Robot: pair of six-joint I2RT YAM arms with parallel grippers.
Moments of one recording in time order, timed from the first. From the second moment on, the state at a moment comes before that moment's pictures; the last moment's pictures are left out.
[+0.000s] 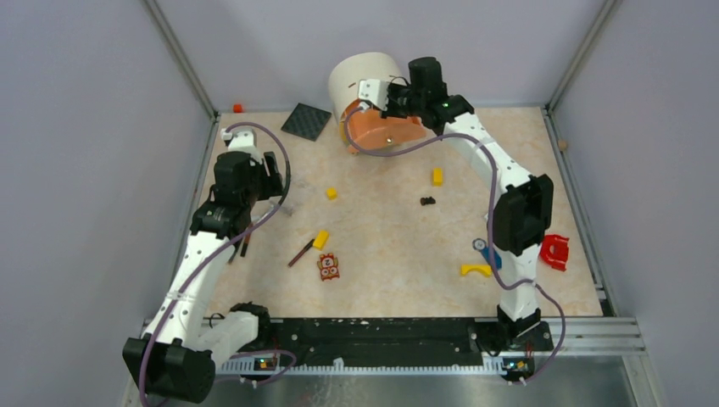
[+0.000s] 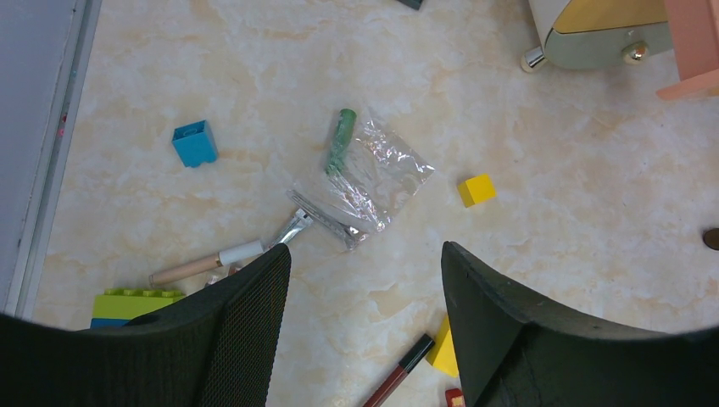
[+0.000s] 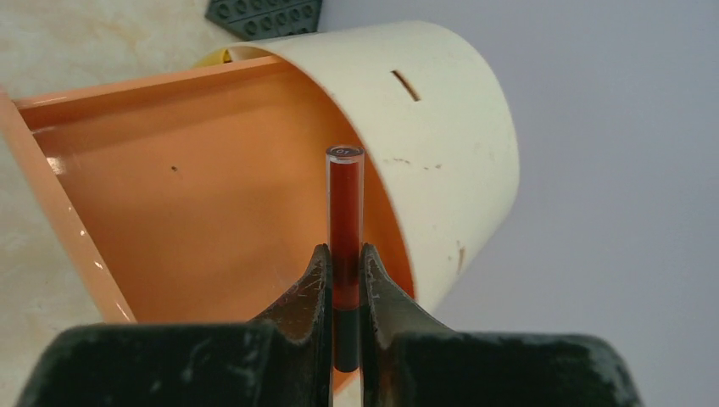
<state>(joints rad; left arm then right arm) -0.15 1.00 0.97 -0.45 -0.13 -0.21 0.49 2.01 2.03 -0.42 -0.36 -1.05</state>
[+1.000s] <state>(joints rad) -0.15 0.99 0.97 -0.45 -0.17 -0.21 0.53 1.81 1.79 -0.18 -0.31 -0.77</state>
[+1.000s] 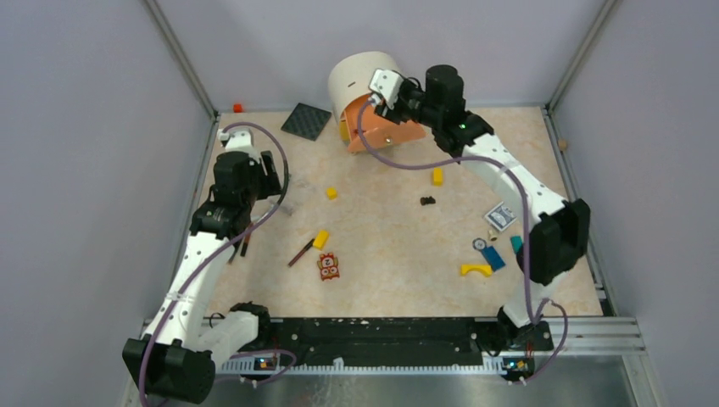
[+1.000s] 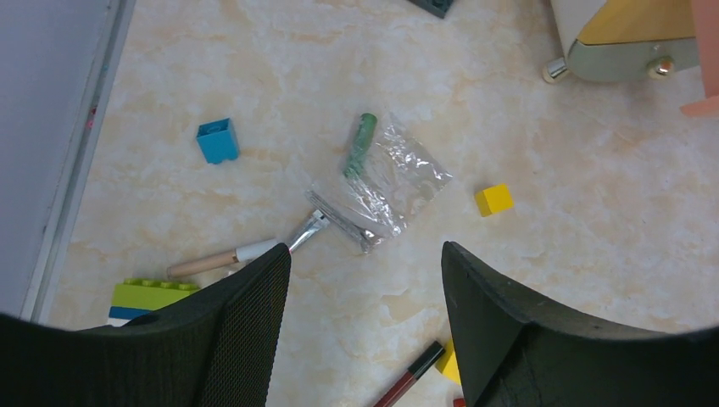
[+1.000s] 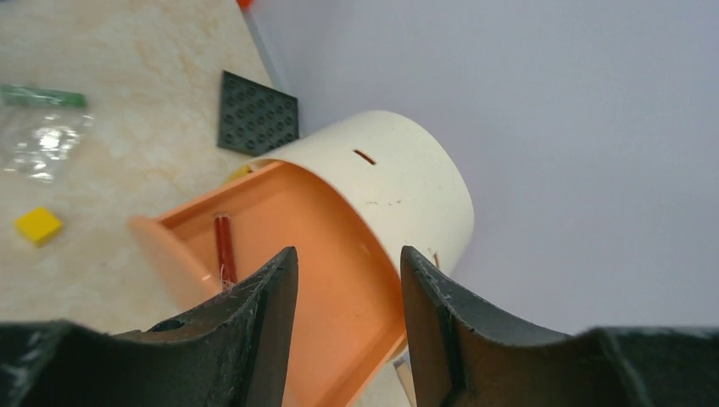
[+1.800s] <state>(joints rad) 0.03 0.98 0.99 -0.56 -0.44 -0.39 0.92 2.03 1.70 -0.60 -0.76 -1.05</state>
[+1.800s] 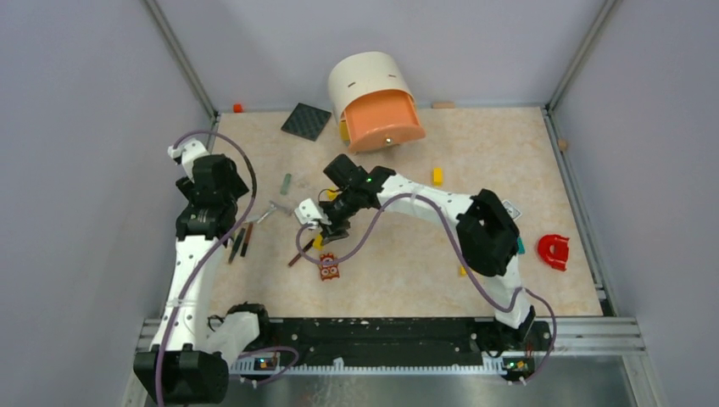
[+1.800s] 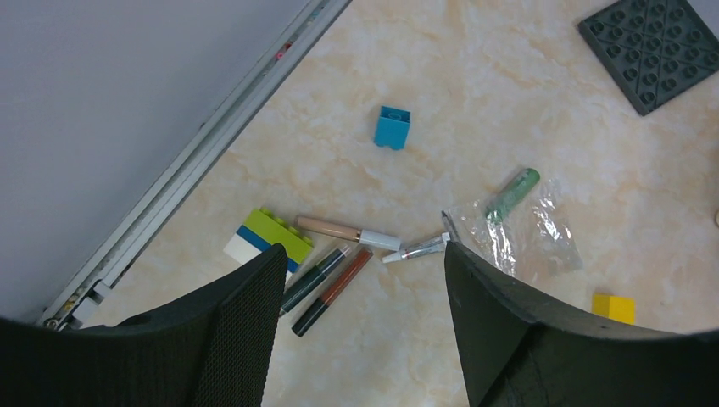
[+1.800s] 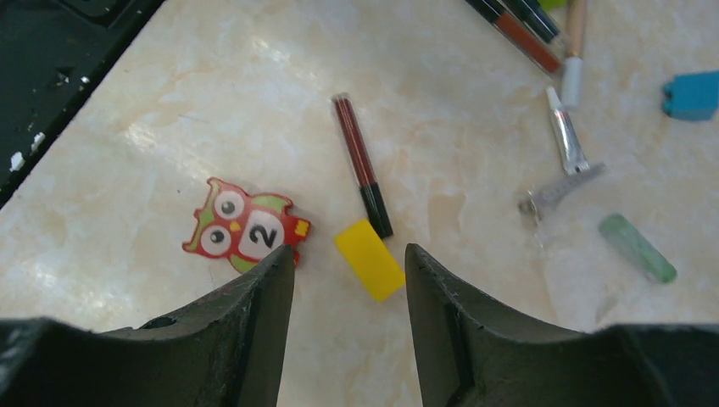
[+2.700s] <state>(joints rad) 0.04 0.86 0.99 -0.58 -0.54 -0.40 1.03 2.46 2.10 -0.76 -0.70 -1.12</state>
